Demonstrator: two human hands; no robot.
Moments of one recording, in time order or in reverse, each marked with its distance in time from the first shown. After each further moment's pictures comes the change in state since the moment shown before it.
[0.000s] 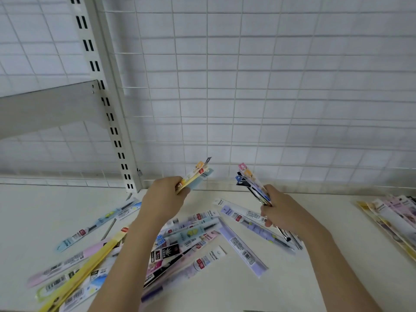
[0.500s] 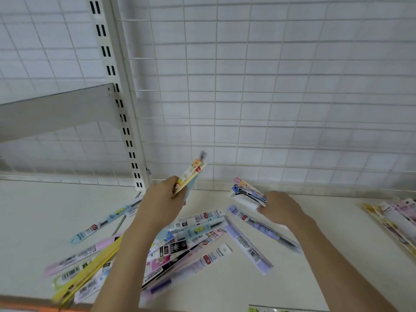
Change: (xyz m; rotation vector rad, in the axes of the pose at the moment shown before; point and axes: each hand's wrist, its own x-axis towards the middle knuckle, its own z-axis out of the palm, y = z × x) left_hand -0.031 -0.003 -0.023 -0.141 0.028 -0.013; right_hand 0.035 0.008 0.018 -0.399 0.052 0.062
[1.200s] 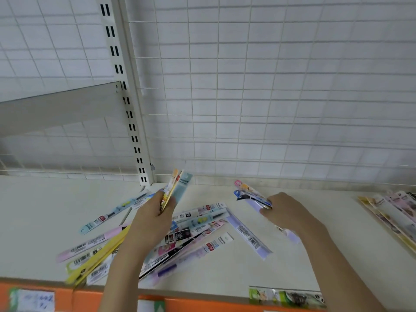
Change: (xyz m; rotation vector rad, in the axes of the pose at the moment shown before) left_hand -0.059 -0.012 -0.008 -0.340 -0.023 -0.187; right_hand -0.044 -0.002 -0.002 0.094 0.009 0.024
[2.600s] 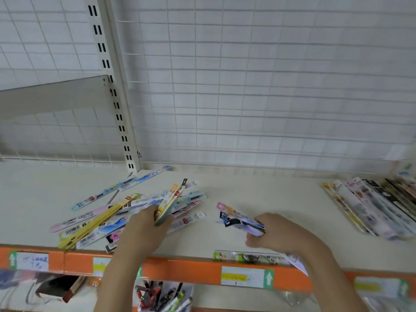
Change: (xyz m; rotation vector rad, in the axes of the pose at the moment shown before) left_hand -0.065 0.010 0.029 0.339 -0.026 -0.085; right_hand -0.104 0.039 -0.011 0.083 -0.279 -0.185
